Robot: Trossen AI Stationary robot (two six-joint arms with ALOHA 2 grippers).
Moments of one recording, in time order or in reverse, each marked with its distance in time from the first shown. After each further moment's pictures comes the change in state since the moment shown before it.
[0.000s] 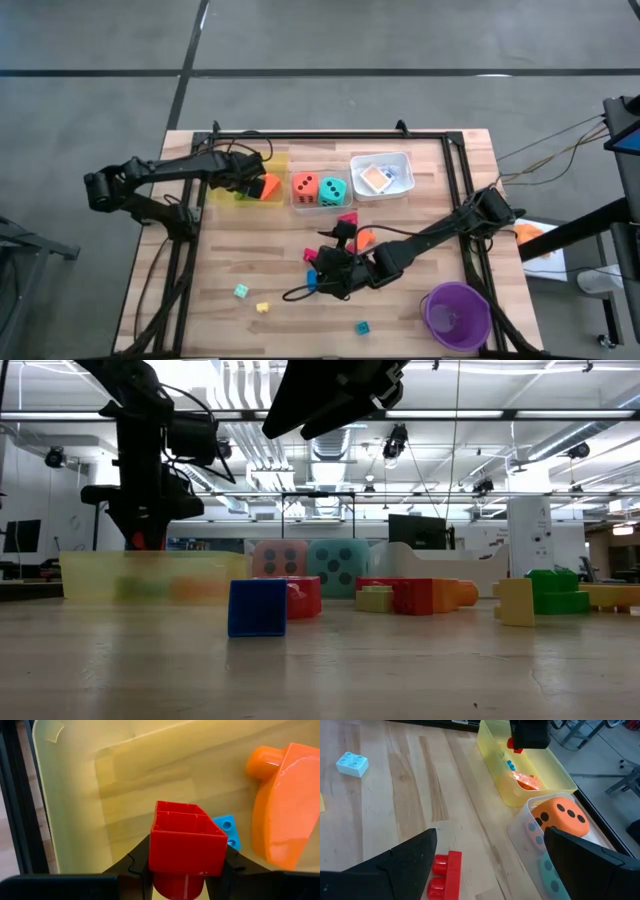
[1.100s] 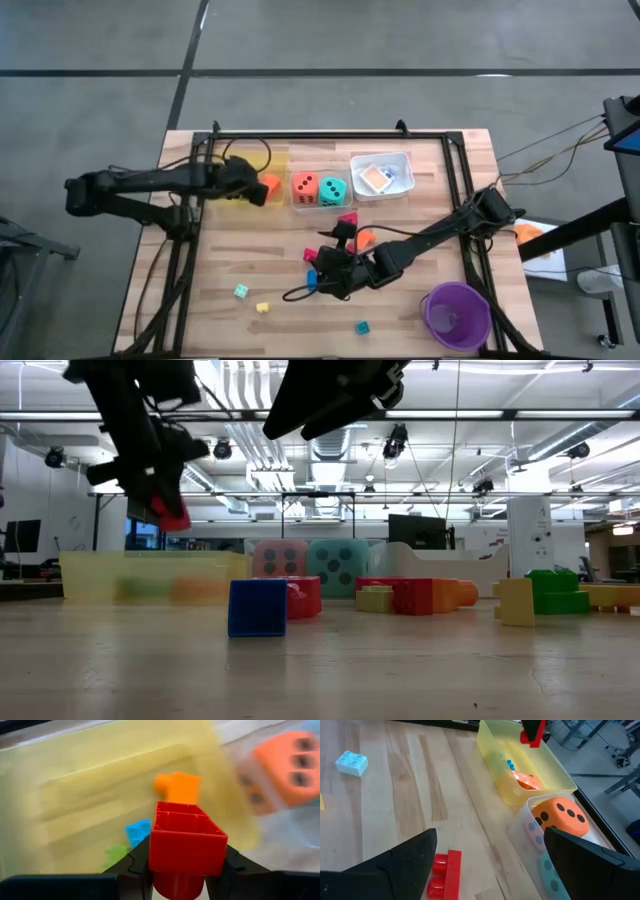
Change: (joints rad) left arm -0.216 -0.218 0.004 0.078 -0.026 -0.071; right arm 0.001 0.000 0.000 -0.003 0.001 0.000
